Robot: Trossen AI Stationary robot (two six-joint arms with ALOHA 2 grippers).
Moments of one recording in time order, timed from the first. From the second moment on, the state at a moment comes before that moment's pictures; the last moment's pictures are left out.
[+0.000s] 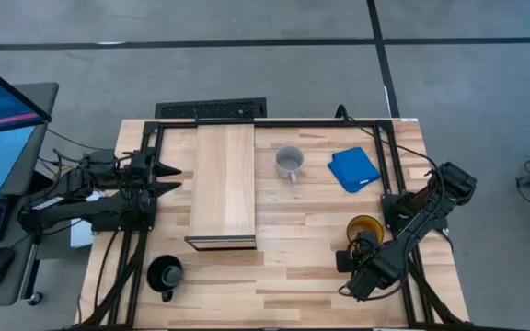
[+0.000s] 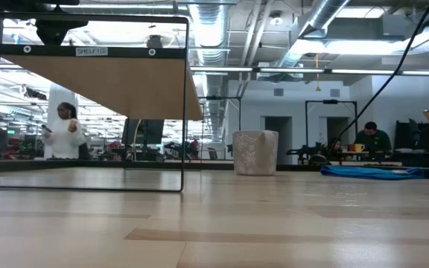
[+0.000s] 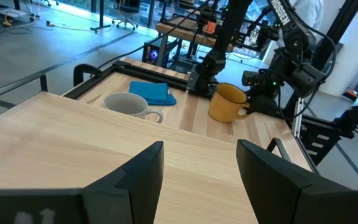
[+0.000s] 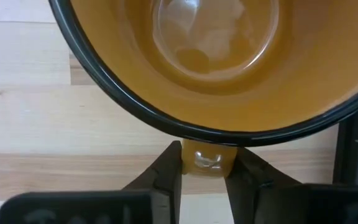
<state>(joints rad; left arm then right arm) 0.26 0.21 0.58 -0.53 0.15 -0.22 0.86 1.66 1.06 -1.15 0.04 2.36</state>
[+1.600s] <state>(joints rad) 0.26 0.21 0.58 -0.53 0.12 -0.23 0.28 1.64 1.70 -1.57 0.39 1.13</state>
